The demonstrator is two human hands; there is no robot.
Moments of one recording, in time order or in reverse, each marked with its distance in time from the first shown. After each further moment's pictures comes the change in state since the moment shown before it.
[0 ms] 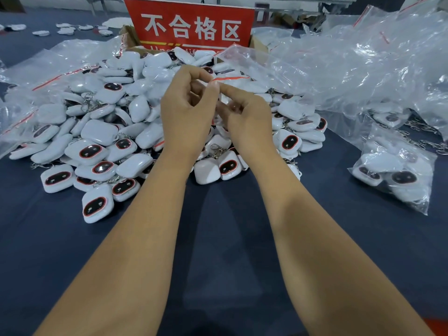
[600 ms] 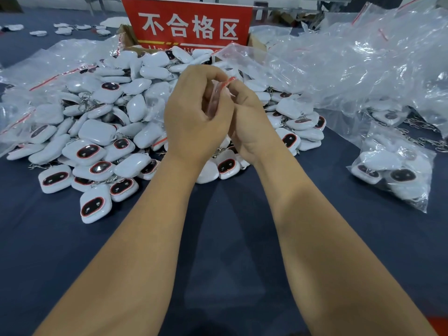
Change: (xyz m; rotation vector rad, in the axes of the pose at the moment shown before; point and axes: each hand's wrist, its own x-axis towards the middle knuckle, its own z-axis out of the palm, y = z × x) left_hand -0.011 -0.002 0.007 0.244 0.035 0.397; right_hand 0.001 -0.006 -0.003 0.656 -0.293 0.144
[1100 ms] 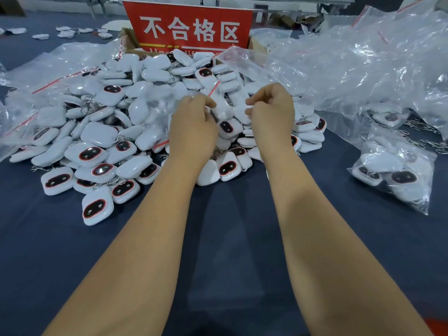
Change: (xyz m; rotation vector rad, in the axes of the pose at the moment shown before) left_hand 0.001 -0.026 0.006 0.318 -0.318 -0.430; right_hand 0.002 -0.003 -0.023 -0.495 0.596 0.012
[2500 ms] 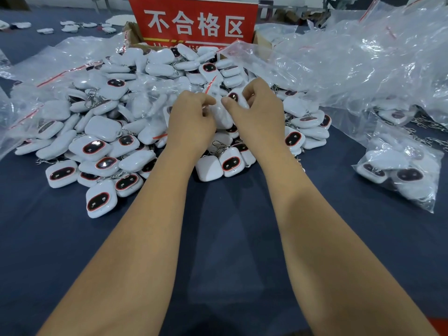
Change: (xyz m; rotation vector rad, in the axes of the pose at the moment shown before) left_hand 0.008 -0.008 -0.006 0.014 -0.042 -0.024; right_hand -0.010 0.002 0.010 -0.332 -0.115 -0.242
